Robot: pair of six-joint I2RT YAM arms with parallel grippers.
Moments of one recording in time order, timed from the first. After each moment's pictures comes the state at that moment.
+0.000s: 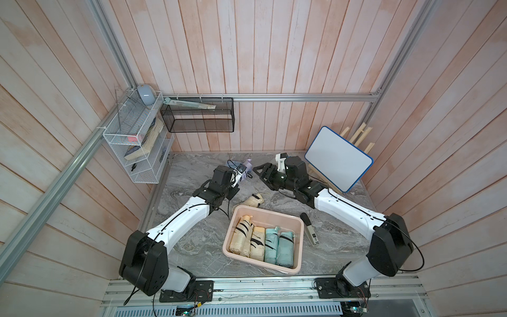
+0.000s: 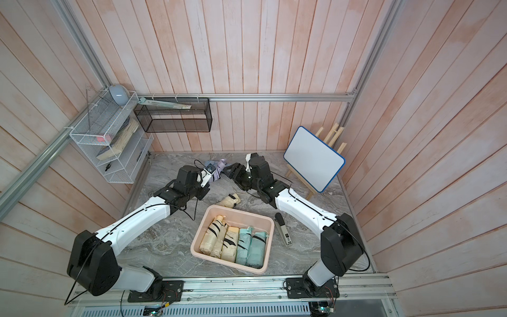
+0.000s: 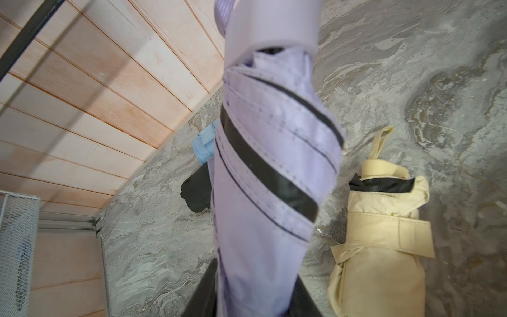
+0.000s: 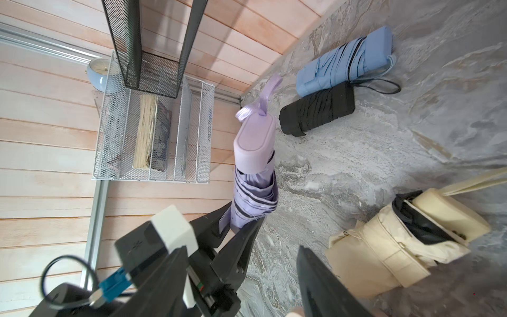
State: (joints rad) left arm -0.49 1.42 1.08 -0.31 -0.20 0.42; right arm 0.69 1.59 1.24 0.00 -0.26 1.17
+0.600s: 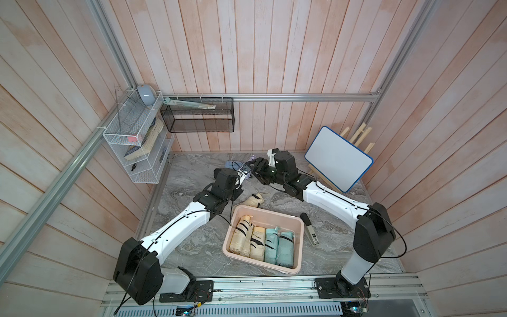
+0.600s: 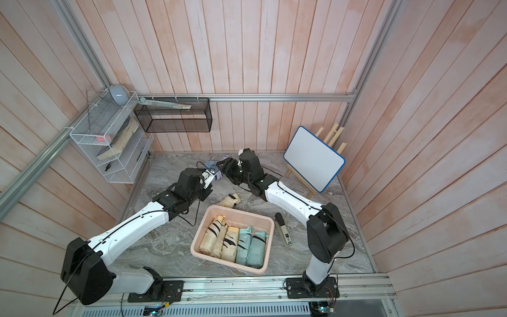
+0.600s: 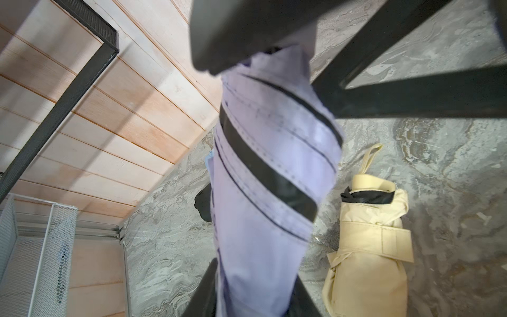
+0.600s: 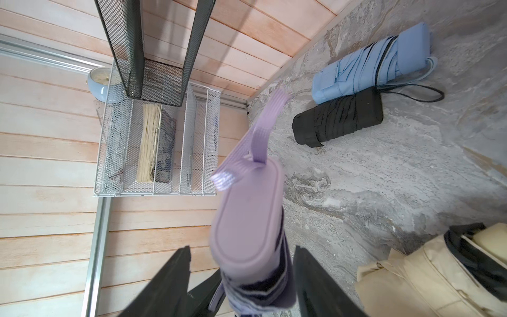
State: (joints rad) left arm -0.58 1.37 1.07 -0.29 -0.30 0.43; right arm 0.70 1.73 1.39 0.01 -0.24 1.21
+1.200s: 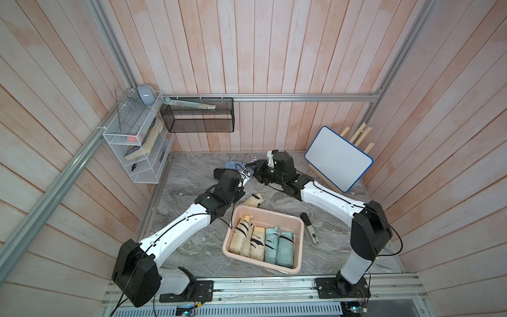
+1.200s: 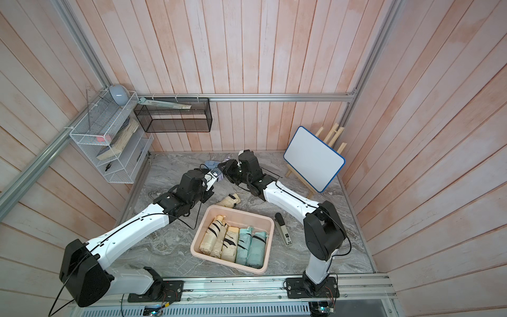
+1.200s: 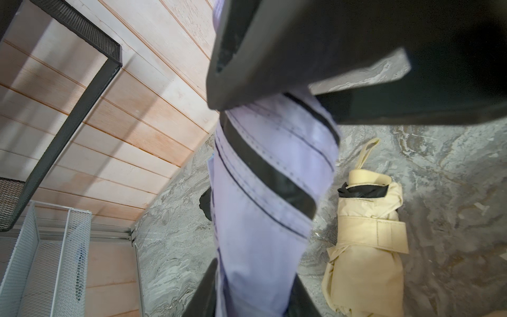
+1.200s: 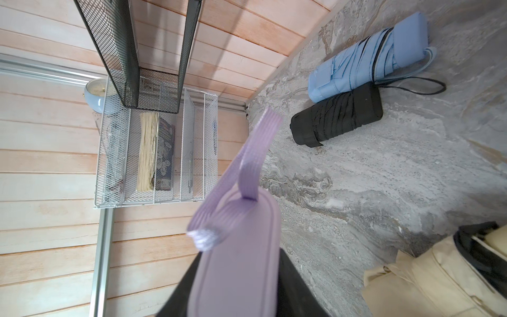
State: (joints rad) left arm -0.63 1.35 1.07 -0.32 -0.36 0.45; right arm 0.70 1.75 1.39 0.04 -0.24 1.26
